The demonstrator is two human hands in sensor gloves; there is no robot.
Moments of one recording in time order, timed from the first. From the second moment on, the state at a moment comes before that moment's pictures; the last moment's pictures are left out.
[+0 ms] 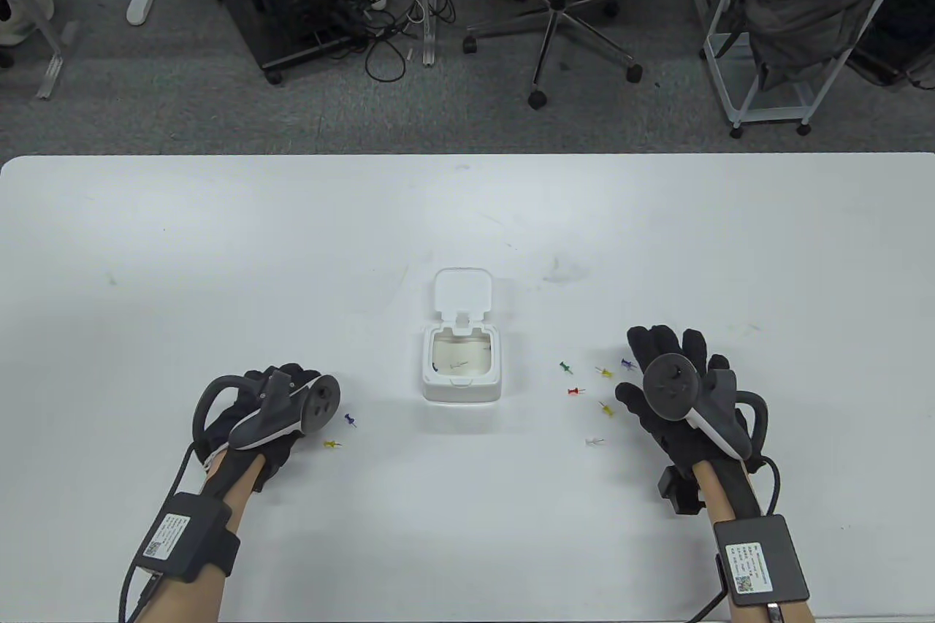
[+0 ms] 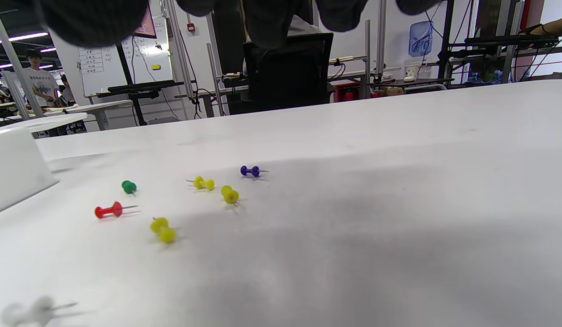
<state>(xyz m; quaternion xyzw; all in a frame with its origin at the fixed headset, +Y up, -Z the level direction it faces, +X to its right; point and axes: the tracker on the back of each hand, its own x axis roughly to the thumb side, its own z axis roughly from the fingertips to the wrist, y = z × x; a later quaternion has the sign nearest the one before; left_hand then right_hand) -0.256 -0.745 -0.293 -0.07 -0.12 -0.16 0.98 0.217 -0.719 -0.273 -0.03 0.04 1.00 0.08</state>
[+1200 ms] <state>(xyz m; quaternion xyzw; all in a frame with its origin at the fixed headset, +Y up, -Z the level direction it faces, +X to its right) -0.231 -0.735 -0.303 -0.03 -0.13 -0.15 0.98 0.217 -0.719 -0.272 -0.03 0.04 1.00 0.09</state>
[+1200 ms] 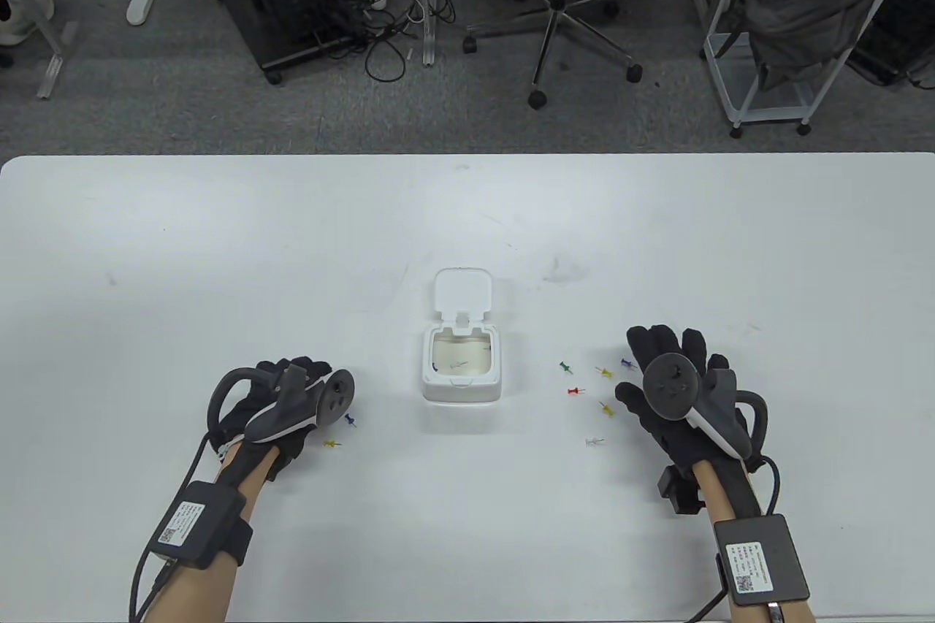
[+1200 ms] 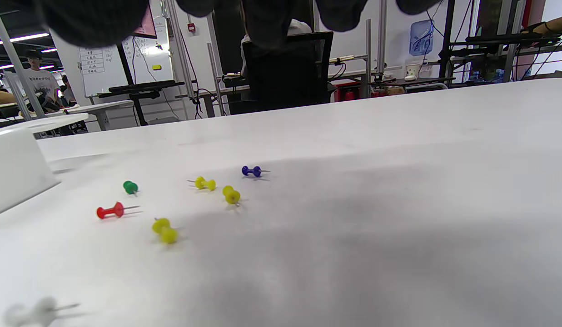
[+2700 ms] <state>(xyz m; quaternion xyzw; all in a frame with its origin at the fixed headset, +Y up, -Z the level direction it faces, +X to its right) -0.086 -0.694 -0.339 0.01 -0.21 -0.13 0.97 0.217 -0.718 -0.273 -0.03 0.03 1.00 0.08</state>
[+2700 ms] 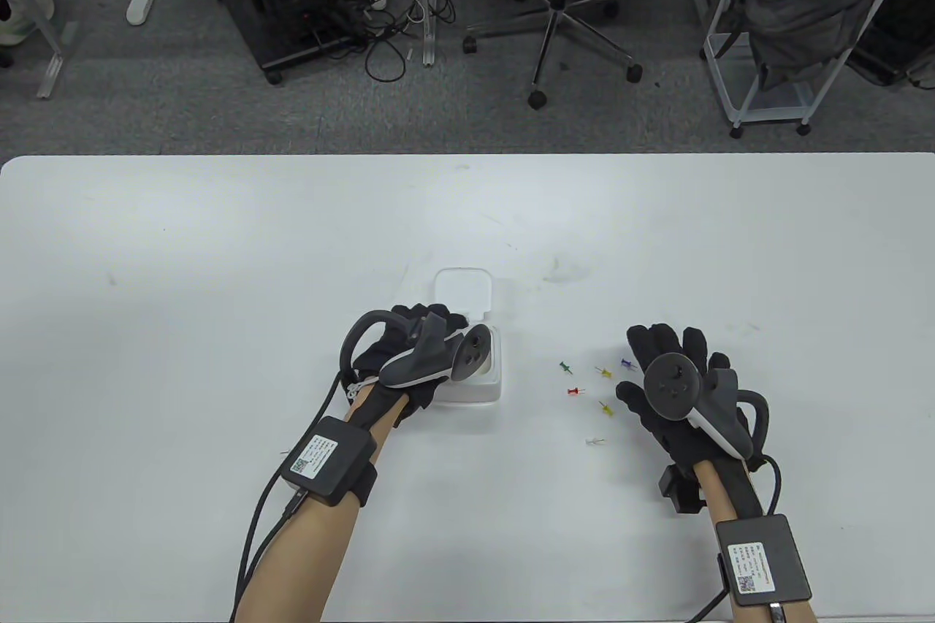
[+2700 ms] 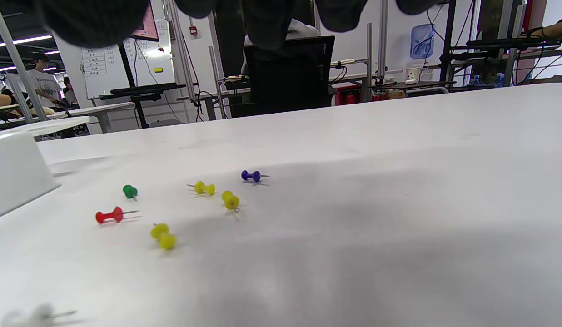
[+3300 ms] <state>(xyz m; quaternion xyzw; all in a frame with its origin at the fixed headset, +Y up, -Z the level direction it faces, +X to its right) -0.181 -0.712 -0.301 -0.02 -0.19 -0.14 0.97 0.217 -0.718 -0.273 -0.03 0.03 1.00 0.08</state>
